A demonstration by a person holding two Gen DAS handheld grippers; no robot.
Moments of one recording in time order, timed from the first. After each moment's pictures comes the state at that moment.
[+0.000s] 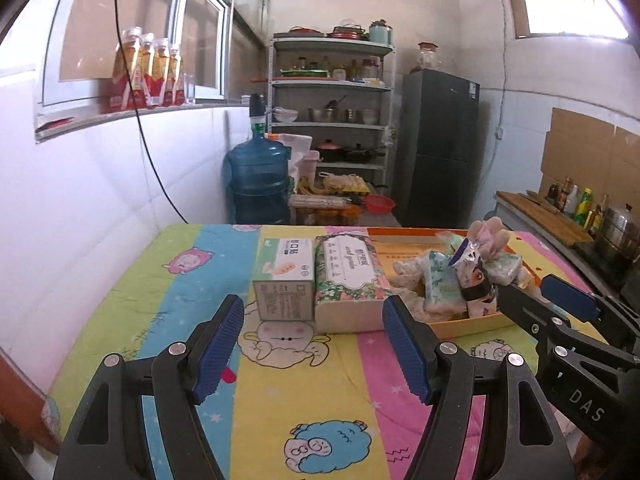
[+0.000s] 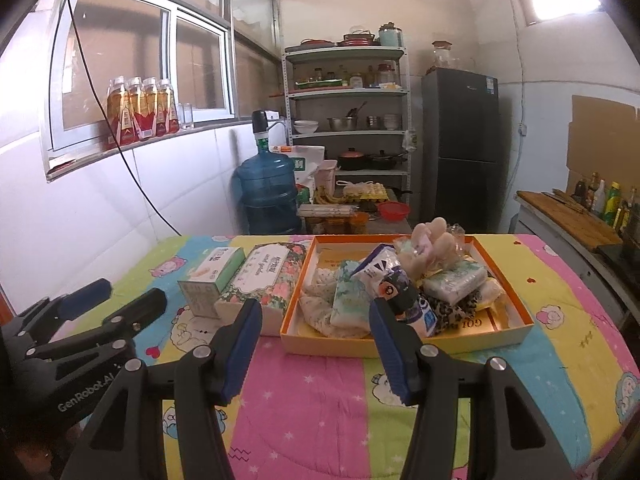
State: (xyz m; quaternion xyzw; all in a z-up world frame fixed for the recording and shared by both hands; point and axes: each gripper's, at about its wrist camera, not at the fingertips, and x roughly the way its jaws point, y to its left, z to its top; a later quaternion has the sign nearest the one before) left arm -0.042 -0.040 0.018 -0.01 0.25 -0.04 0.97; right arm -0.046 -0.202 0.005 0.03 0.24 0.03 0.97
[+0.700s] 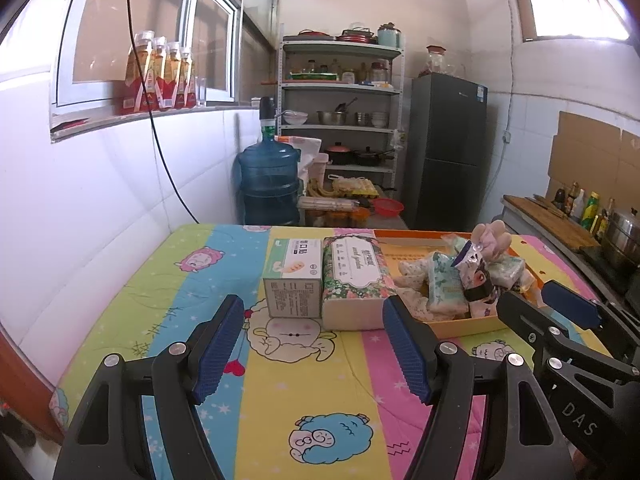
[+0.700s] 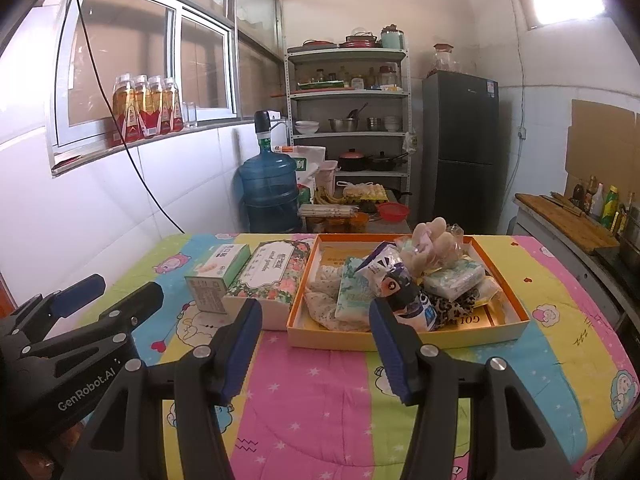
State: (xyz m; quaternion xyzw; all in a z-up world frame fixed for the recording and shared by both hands) left arm -0.052 -0.038 0.022 -0.01 0.25 -0.02 0.97; right arm -0.059 -0.195 0.009 0.02 0.24 0.03 0.97
